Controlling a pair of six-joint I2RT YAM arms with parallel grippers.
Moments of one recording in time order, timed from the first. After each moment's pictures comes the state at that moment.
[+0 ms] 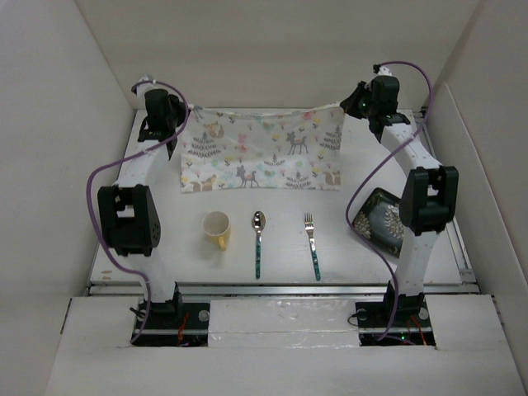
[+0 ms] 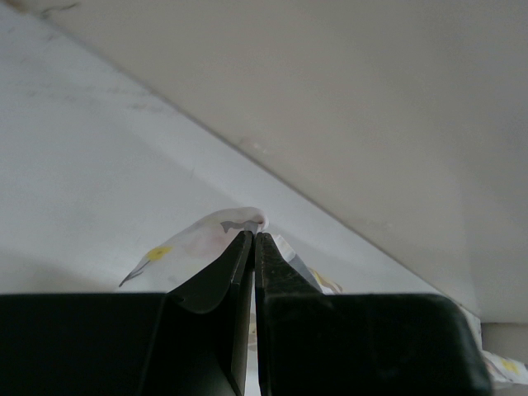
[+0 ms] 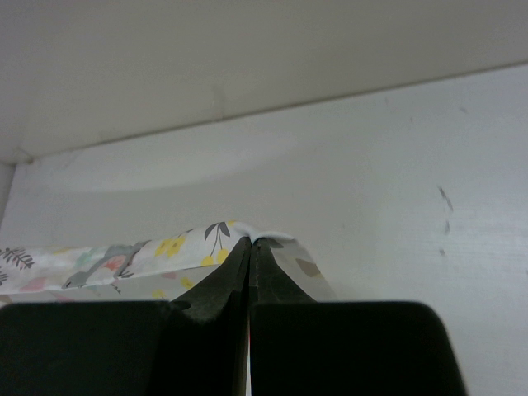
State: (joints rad) left arm -0.01 1.75 1.39 0.07 -0.08 -0.73; right arm 0.08 1.98 1.72 -0.05 -0.19 0.45
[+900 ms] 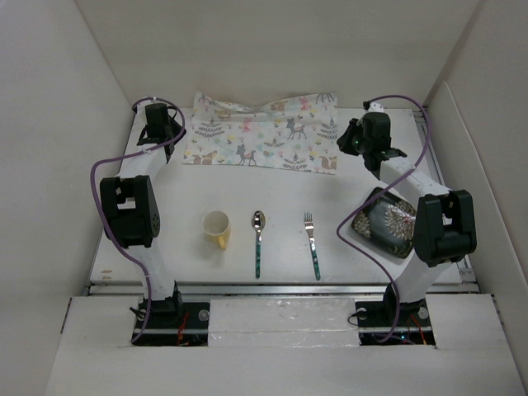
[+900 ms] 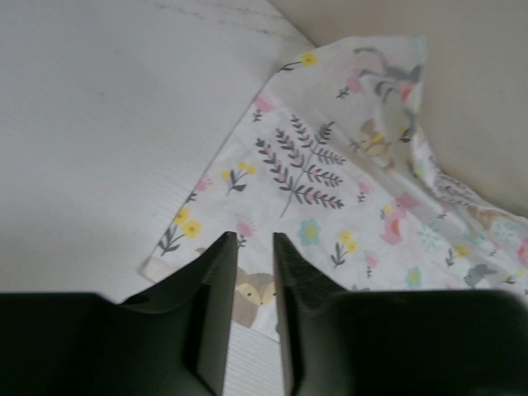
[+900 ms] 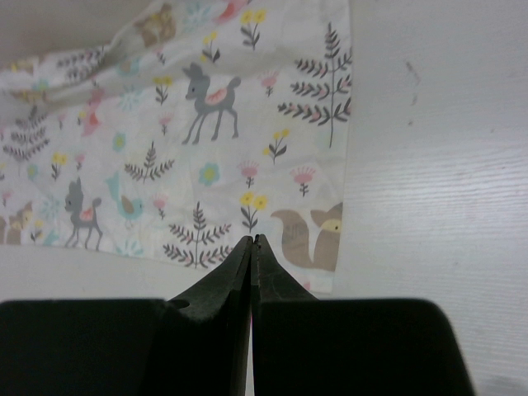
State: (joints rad) left arm 0.03 1.90 1.43 -0.02 -0.11 -0.68; right arm 0.15 1.72 1.27 0.03 -0.05 0.40
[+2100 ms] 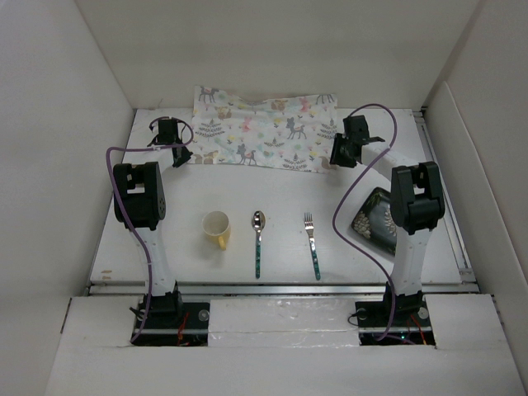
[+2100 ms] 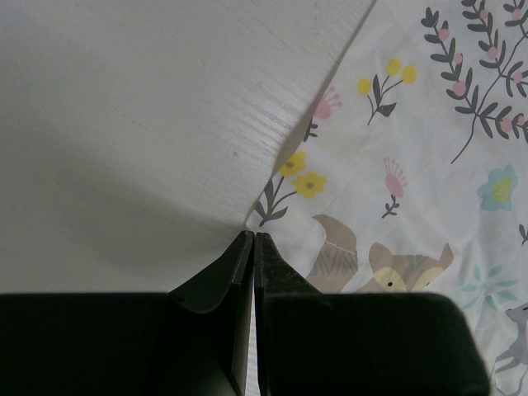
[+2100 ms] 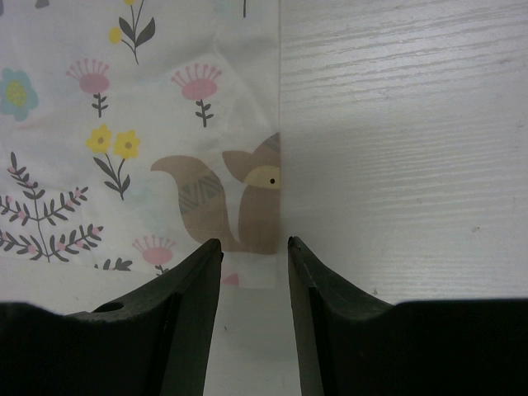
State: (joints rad) left arm 0.04 2.13 1.50 -0.21 -0.09 -0.56; right arm 0.18 2.06 1.51 -0.31 0.04 0.36
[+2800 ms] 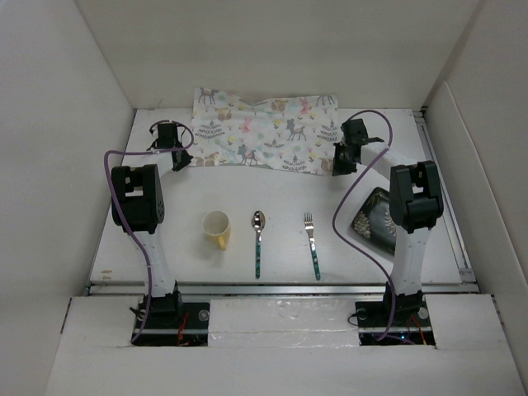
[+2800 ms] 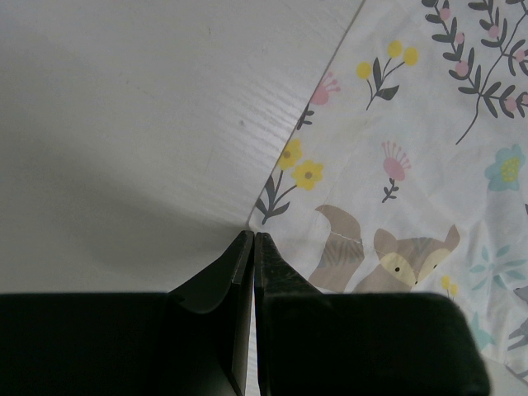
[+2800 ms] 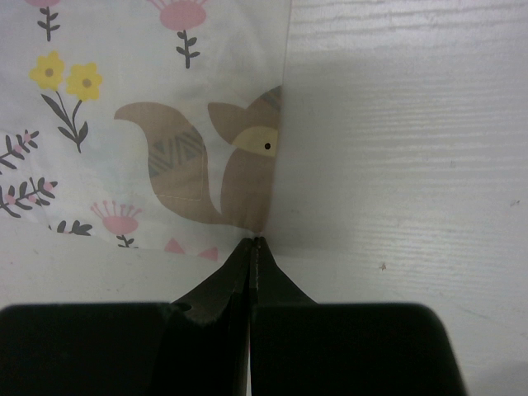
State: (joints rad) left arm 0.04 2.09 1.43 -0.17 -0.08 -0.55; right arm 0.18 2.12 1.58 -0.48 -0.04 0.28
